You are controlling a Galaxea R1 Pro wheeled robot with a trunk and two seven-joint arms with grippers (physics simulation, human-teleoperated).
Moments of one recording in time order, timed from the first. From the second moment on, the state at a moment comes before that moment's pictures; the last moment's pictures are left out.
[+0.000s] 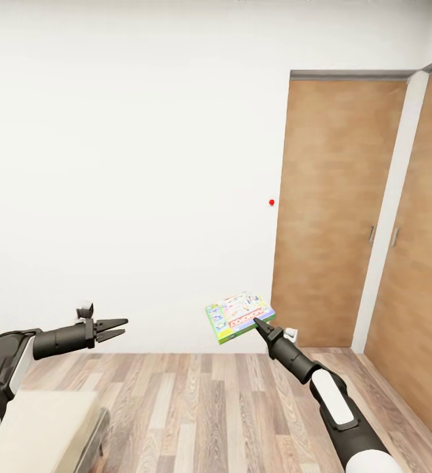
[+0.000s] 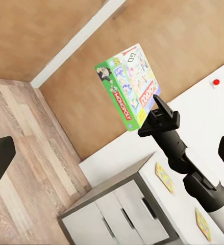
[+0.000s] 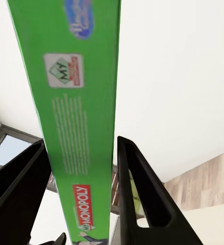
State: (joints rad) left arm -0.61 0.34 0.25 -0.95 0.11 1.00 -1.40; right arm -0.47 0.02 -0.09 -0.89 -1.04 0.54 0.51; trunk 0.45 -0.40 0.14
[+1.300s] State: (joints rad) left arm -0.61 0.35 0.25 -0.95 0.11 1.00 -1.40; right arm -0.38 0.01 -0.21 -1.26 -0.97 0.81 0.36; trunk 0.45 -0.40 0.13
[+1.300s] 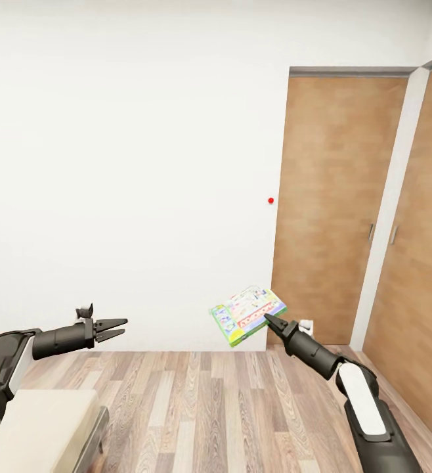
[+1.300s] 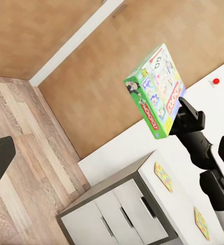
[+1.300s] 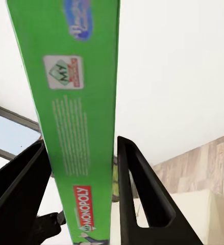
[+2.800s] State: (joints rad) left arm -0.61 0.35 0.25 -0.95 0.12 1.00 -1.41; right arm -0.34 0.01 -0.30 -1.29 -0.97 0.85 0.38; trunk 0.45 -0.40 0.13
